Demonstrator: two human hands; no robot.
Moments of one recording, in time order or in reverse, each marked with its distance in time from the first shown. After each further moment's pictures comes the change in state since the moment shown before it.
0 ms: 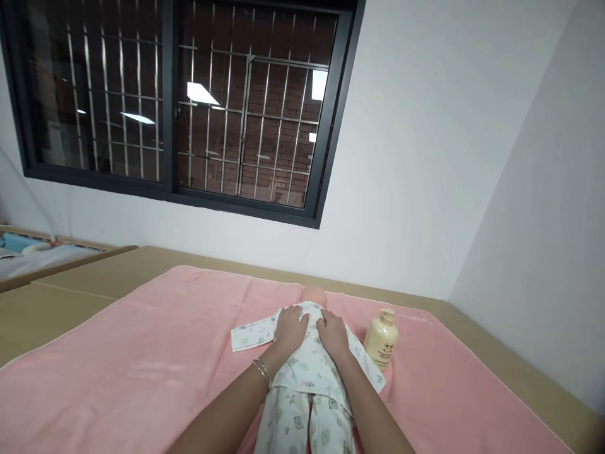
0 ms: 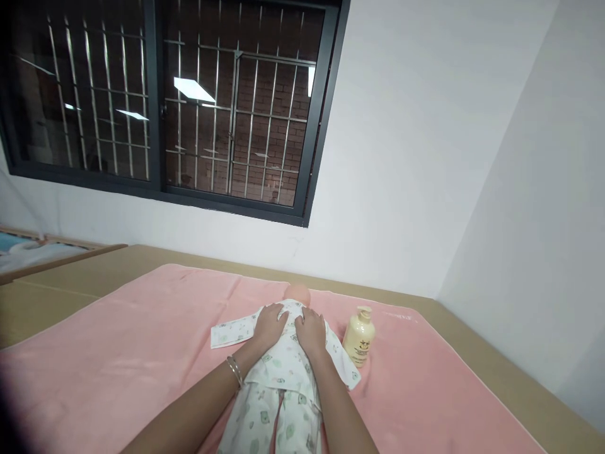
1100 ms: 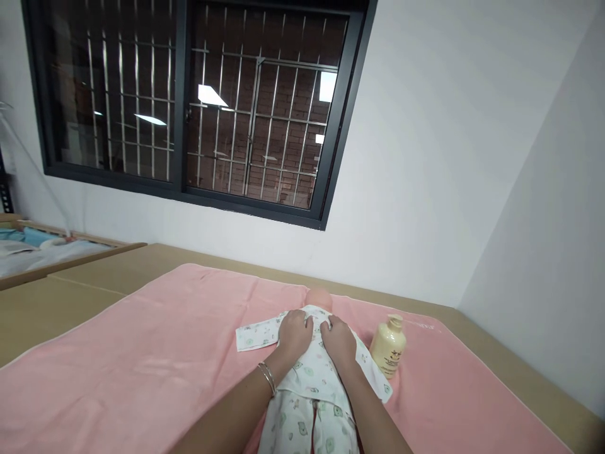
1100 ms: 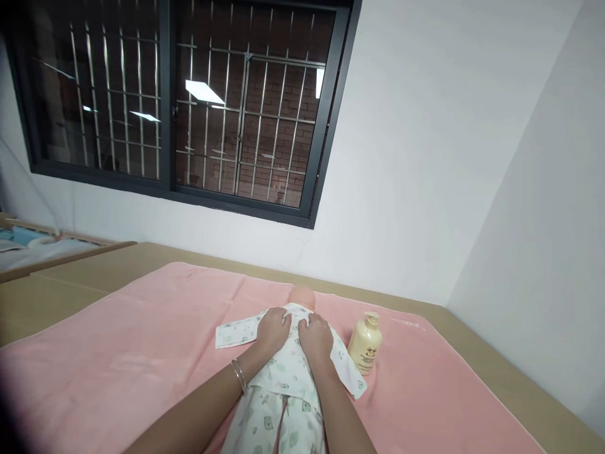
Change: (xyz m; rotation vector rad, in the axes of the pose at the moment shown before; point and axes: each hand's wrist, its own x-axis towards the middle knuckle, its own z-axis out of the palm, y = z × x) left_hand -0.006 0.006 -0.005 0.028 0.003 -0.080; right_hand -0.005 -0.004 0.000 -0.035 0.040 0.121
